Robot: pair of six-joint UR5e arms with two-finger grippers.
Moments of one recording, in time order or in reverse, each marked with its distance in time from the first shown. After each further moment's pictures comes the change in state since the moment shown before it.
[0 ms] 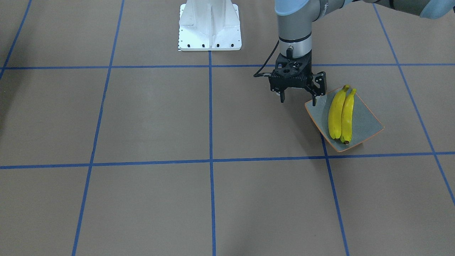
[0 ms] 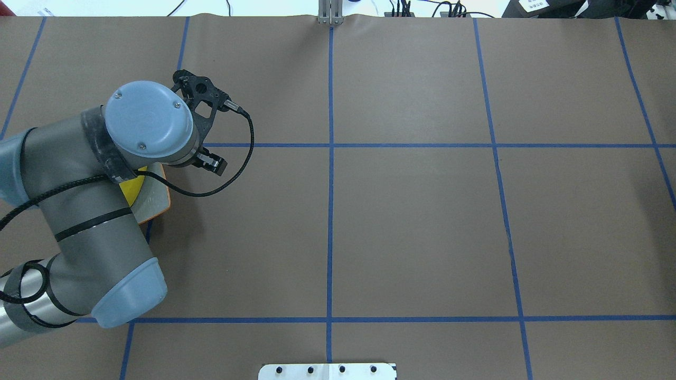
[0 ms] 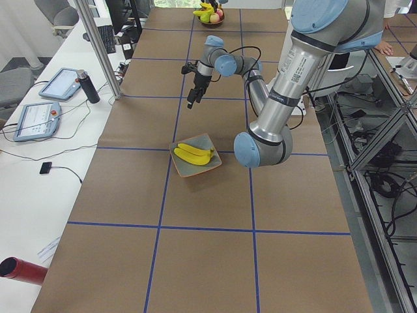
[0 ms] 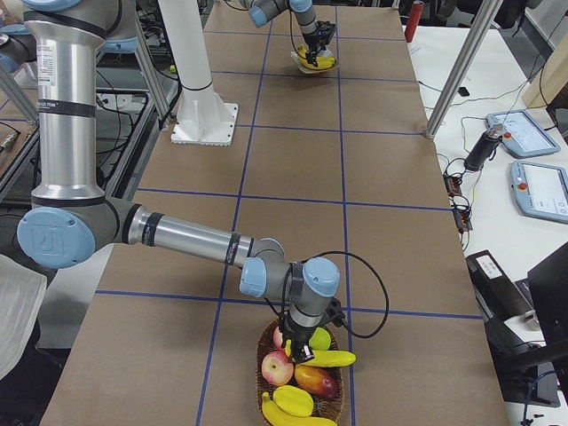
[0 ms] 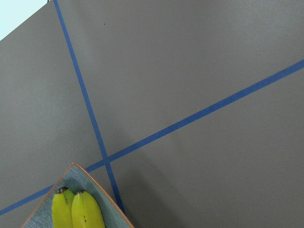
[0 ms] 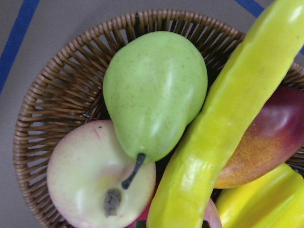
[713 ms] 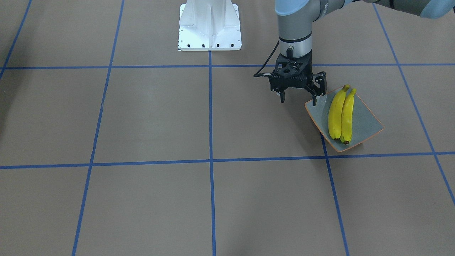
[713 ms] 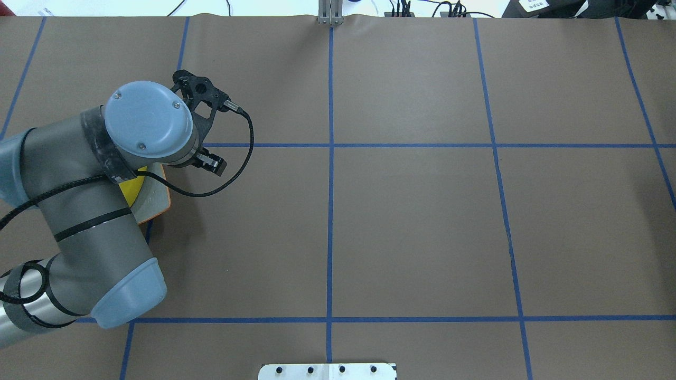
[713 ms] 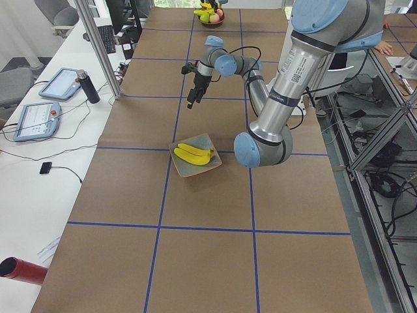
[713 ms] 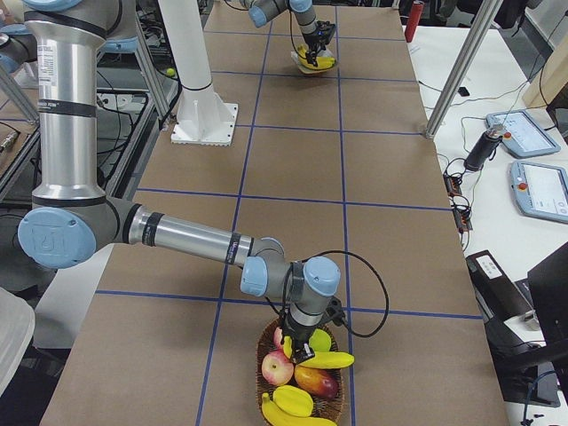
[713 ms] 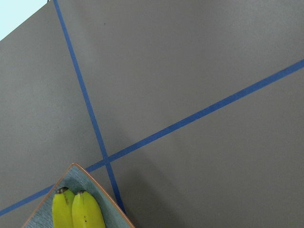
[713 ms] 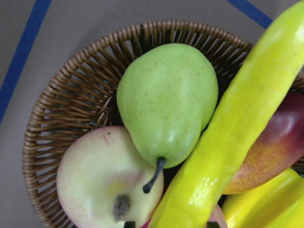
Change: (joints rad) left arm 0.000 0.000 -0.002 0.001 0.000 0.002; right arm -0.009 0.000 -0.001 -0.003 0.007 0.009
